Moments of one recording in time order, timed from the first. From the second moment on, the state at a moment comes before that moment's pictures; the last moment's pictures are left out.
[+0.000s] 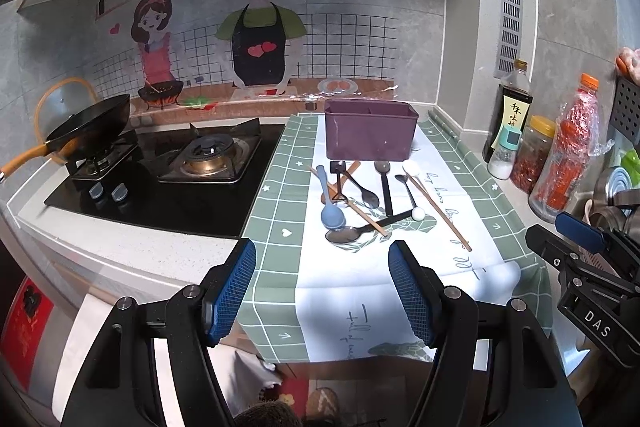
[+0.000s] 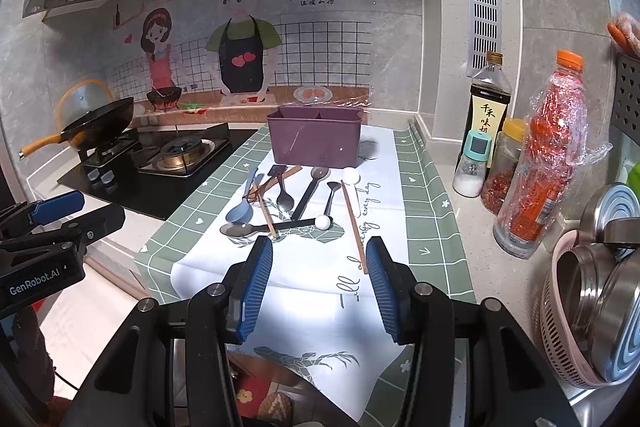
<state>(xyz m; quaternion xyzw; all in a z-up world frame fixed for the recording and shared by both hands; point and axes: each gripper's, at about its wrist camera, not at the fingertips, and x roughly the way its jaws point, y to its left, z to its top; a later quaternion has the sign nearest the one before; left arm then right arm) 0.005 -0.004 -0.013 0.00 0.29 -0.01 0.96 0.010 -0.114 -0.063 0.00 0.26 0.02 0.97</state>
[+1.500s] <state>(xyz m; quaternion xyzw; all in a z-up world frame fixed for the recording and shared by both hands) 0.010 -0.003 -0.022 0.00 0.30 -0.01 0.95 0.019 -0.119 -0.060 0.00 0.26 0.02 0.97</state>
